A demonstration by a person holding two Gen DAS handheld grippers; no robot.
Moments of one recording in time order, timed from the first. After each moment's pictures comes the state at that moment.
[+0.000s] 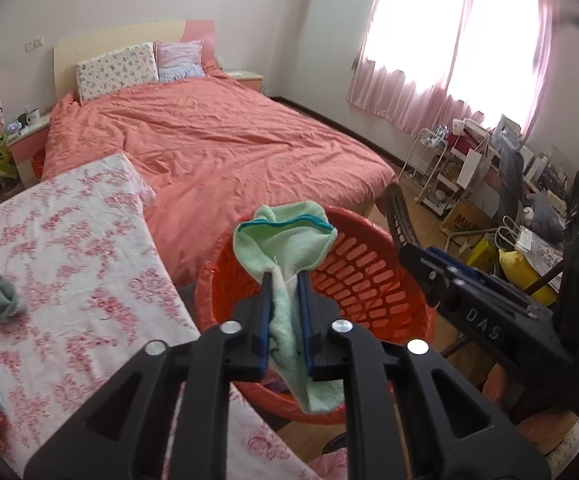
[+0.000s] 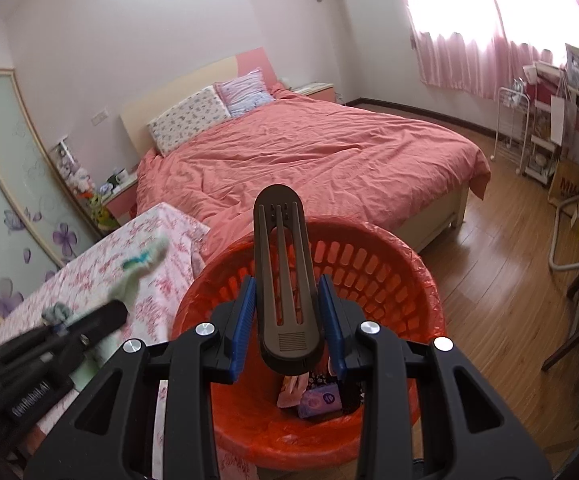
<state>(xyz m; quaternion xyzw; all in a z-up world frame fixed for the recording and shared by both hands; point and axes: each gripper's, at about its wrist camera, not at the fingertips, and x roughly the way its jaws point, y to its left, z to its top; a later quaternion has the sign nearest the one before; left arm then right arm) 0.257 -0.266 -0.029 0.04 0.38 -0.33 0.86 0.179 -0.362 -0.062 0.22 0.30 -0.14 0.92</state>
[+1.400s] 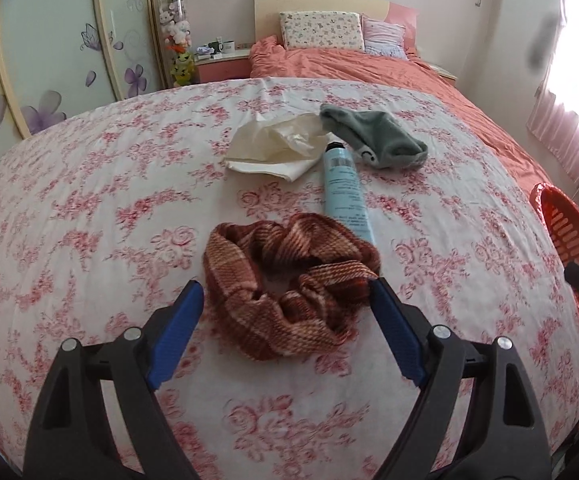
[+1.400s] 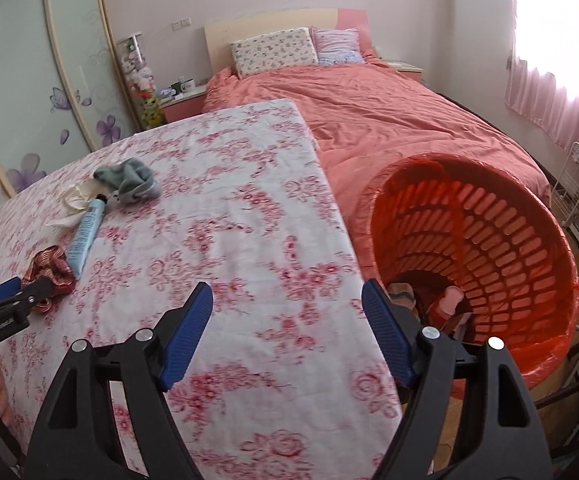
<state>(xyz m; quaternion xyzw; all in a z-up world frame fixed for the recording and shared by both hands) 0.254 0.058 -0.090 -0.01 0.43 -0.02 0.90 0.194 -0.174 -0.088 0.07 0.38 -0.02 0.92</state>
